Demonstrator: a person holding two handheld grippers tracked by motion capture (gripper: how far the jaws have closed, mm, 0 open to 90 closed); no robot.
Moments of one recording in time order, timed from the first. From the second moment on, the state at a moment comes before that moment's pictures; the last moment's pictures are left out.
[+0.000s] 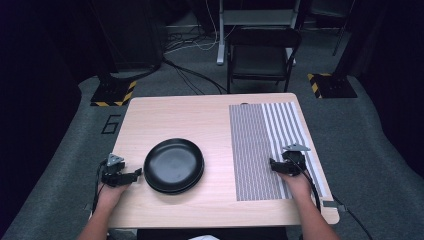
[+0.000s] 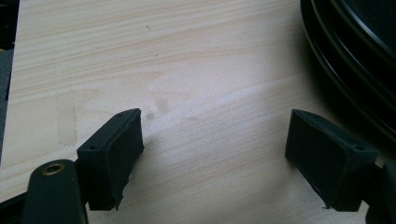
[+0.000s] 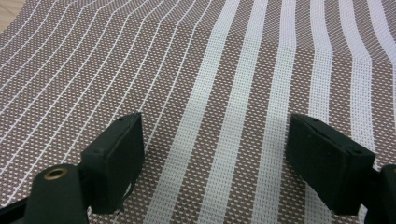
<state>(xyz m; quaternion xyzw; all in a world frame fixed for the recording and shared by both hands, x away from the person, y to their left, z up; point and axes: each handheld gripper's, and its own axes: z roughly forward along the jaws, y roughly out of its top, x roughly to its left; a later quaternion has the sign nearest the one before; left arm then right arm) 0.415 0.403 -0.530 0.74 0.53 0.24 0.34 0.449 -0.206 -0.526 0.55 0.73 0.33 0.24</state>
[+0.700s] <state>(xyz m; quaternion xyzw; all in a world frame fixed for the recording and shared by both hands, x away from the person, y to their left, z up) 0.414 0.402 -0.530 0.73 0.54 0.24 0.34 0.449 -0.205 -0.526 0.55 0.73 0.33 0.25</state>
